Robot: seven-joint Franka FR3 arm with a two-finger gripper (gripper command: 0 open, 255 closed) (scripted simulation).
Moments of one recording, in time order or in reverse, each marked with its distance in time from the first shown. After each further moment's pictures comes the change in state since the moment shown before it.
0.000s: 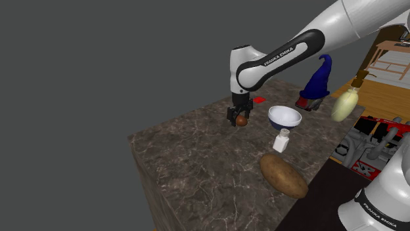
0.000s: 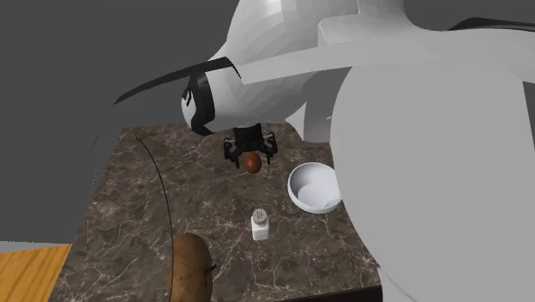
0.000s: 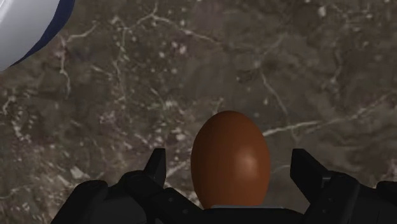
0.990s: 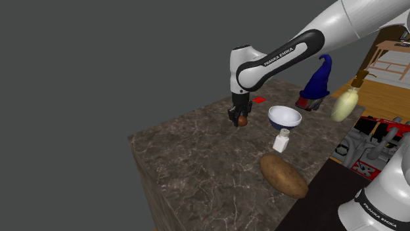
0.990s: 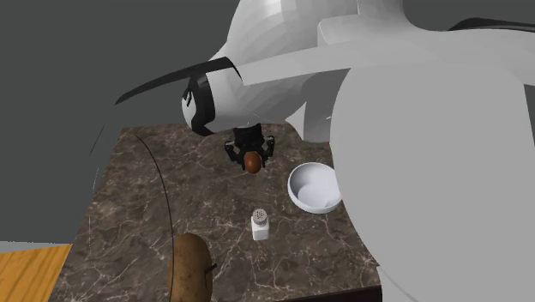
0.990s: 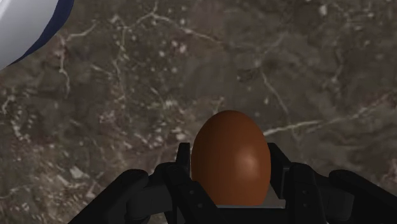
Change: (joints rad) arm 0.000 0.002 0.000 0.000 0.000 0.003 0.000
